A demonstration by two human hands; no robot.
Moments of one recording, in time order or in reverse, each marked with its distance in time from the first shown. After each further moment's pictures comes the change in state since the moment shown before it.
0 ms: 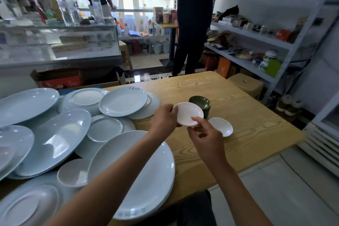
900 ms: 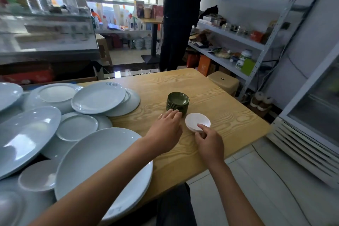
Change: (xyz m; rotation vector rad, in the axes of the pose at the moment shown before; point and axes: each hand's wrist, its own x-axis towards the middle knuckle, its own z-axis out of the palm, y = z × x) left_hand -0.033 0.008 0.038 0.736 -0.384 0.406; right_hand -0.002 0.055 -0.054 -0.470 0.066 0.278
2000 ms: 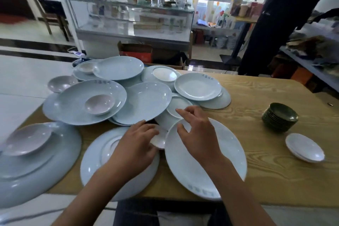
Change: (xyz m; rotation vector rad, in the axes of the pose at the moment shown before) left_hand -0.269 -0.145 -0.064 0.042 0.331 -0.503; right_hand -0.116 -0.228 0.121 0.178 -0.306 -0.833
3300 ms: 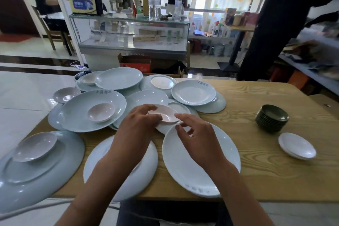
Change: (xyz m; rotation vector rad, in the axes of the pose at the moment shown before) left_hand 0.011 0.045 -0.049 0.004 0.281 0.074; right_hand -0.012 -0.023 -0.041 0.238 -0.049 0.055
